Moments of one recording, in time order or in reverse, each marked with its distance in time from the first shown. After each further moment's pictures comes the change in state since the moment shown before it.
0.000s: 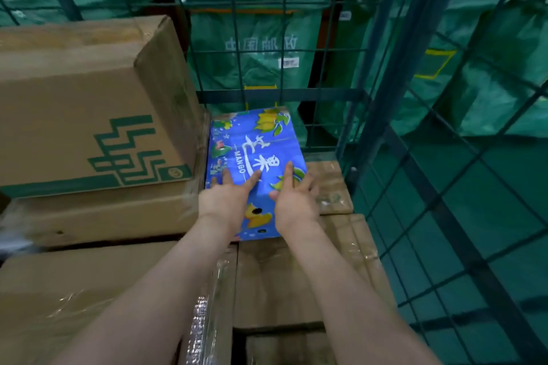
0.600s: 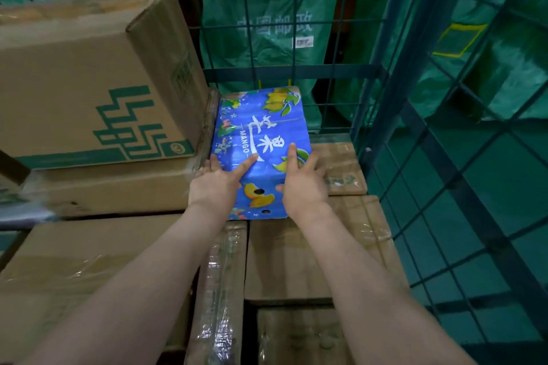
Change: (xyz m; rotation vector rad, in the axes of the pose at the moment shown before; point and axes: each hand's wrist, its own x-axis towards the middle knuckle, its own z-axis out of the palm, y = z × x) left_hand -0.017 -0.018 0.015 -0.016 0.023 -0.069; right_hand -0.016 0.003 -0.002 -0.145 0.011 -0.129
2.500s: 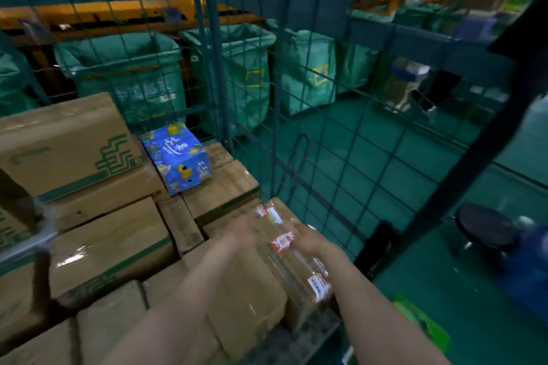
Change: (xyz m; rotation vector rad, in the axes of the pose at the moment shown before) left_hand -0.458 0.006 -0.051 -0.642 -0.271 0.598; right_hand -0.581 -0.015 -0.088 0.759 -0.155 0.588
